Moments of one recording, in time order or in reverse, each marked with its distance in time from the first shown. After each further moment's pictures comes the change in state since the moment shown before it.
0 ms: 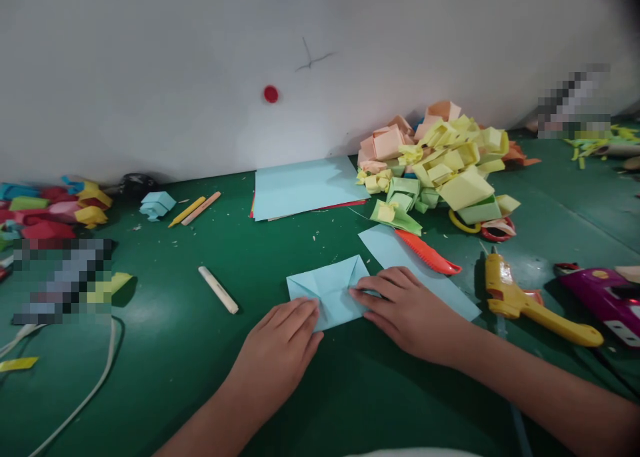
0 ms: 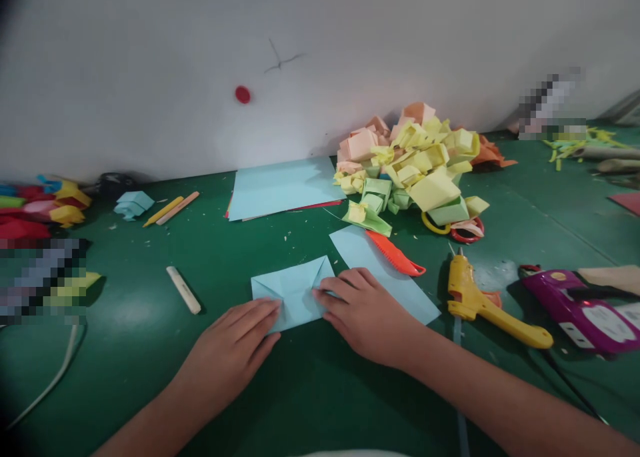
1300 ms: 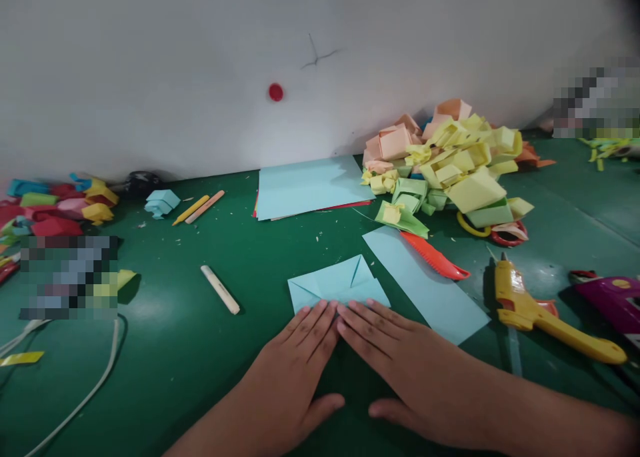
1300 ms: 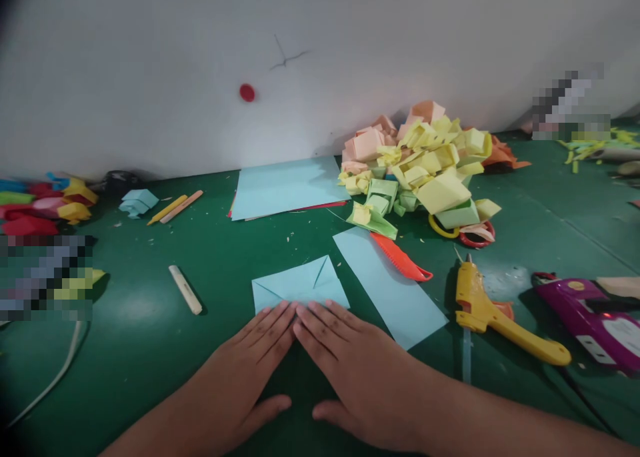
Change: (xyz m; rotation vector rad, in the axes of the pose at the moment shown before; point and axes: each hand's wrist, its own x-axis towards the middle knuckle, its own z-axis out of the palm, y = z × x) left_hand -0.006 0.013 -0.007 -0.140 -0.394 0.045; right_hand -0.011 -0.036 -0.008 0.063 -0.179 -0.144
